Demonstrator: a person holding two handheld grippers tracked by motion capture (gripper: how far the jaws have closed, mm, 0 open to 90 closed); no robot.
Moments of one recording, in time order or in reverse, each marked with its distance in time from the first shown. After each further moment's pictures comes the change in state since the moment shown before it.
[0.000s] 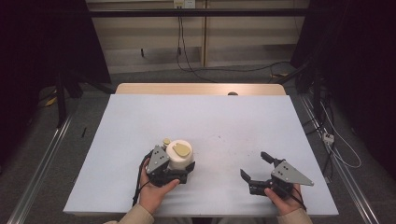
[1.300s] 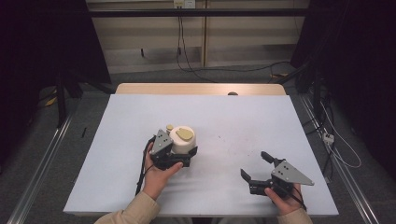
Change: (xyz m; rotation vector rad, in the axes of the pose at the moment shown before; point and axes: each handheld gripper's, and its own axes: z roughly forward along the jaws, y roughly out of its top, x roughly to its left) left arm 0.020 0.023 0.030 0.001 0.014 -0.028; right arm -0.001 0.000 0.000 0.000 0.000 0.000
